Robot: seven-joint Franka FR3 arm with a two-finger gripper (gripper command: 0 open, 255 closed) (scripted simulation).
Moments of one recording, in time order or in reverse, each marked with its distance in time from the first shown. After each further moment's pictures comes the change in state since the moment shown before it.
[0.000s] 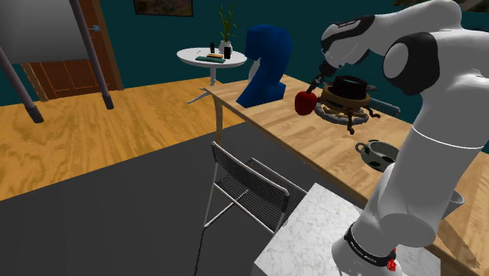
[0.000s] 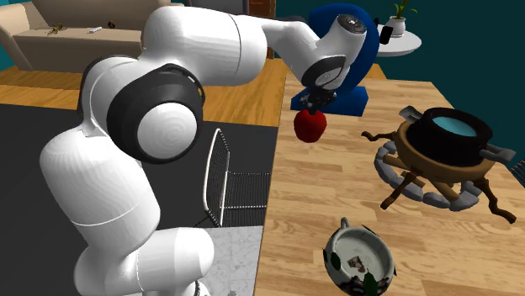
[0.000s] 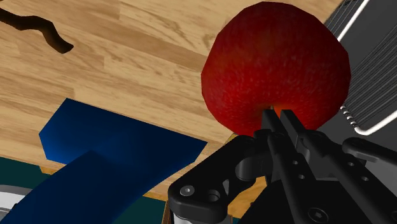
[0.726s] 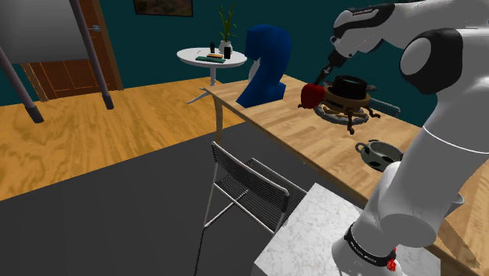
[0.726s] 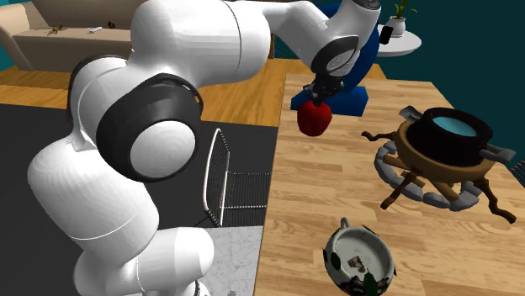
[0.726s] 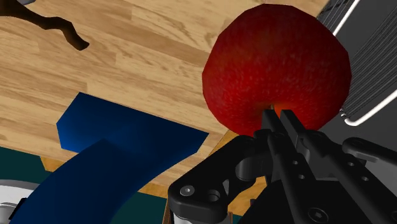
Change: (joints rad) arm 0.008 -0.090 -0.020 0.057 -0.102 -0.092 0.059
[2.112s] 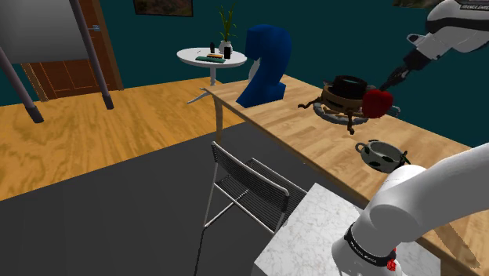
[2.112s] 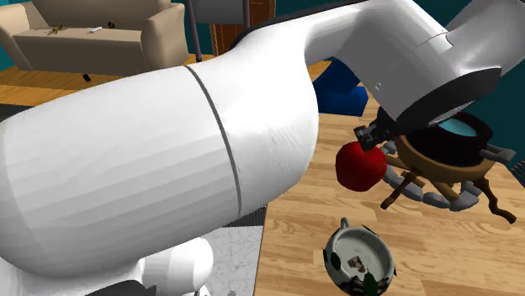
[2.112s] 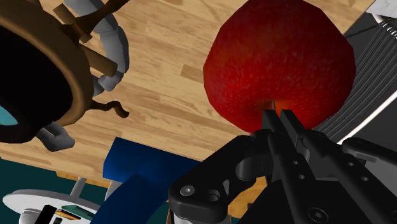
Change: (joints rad) arm -0.242 -0.484 -0.017 -0.091 -0.402 -0.233 -0.109
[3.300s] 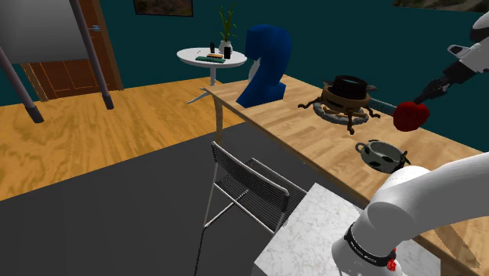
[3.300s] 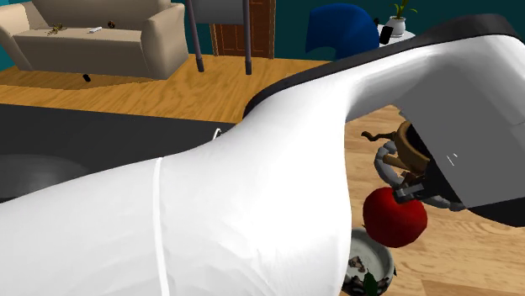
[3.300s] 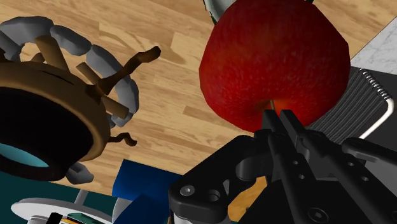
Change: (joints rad) arm -0.062 -0.079 -0.144 0.043 -0.083 -0.098 -0.182
